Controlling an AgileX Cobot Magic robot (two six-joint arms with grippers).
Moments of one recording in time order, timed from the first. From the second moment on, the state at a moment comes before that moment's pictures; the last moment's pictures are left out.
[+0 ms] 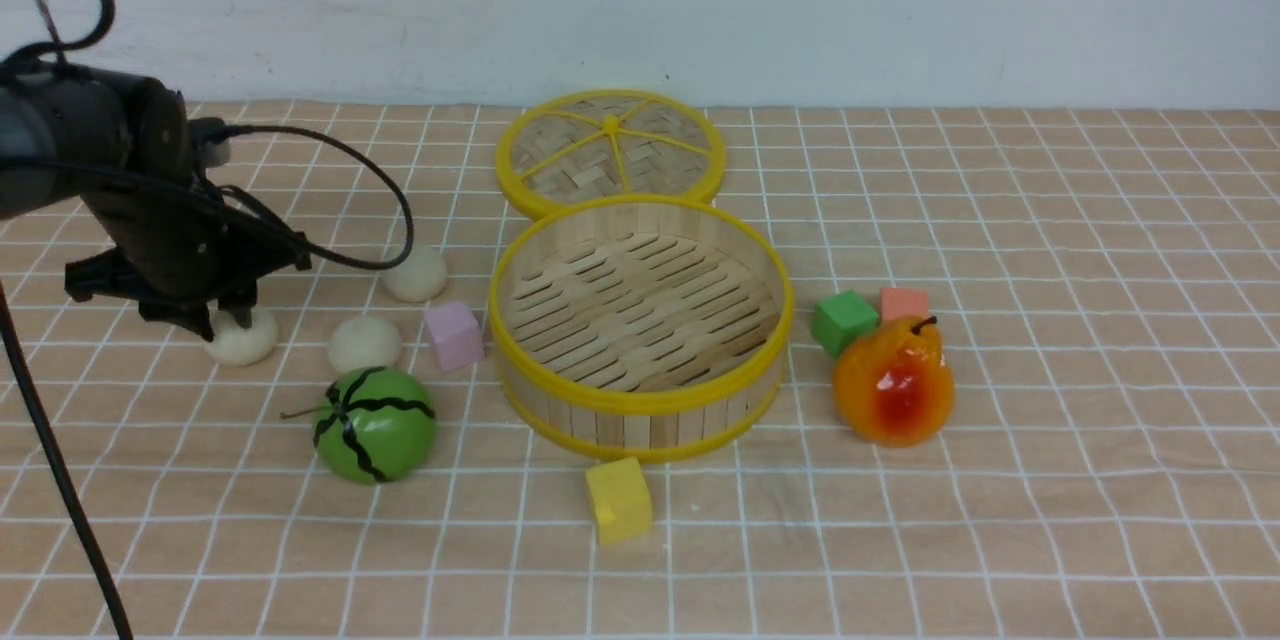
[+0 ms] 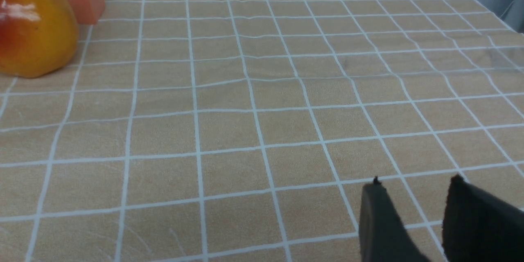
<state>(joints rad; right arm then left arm) -0.20 -0.01 0.01 -0.06 0.41 -0.01 0.01 2.07 -1.56 0.17 0.67 -0.37</state>
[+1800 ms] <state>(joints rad) -0.20 -0.01 0.01 -0.06 0.41 -0.01 -0.46 2.05 -1.64 -0.18 0.70 -0.23</state>
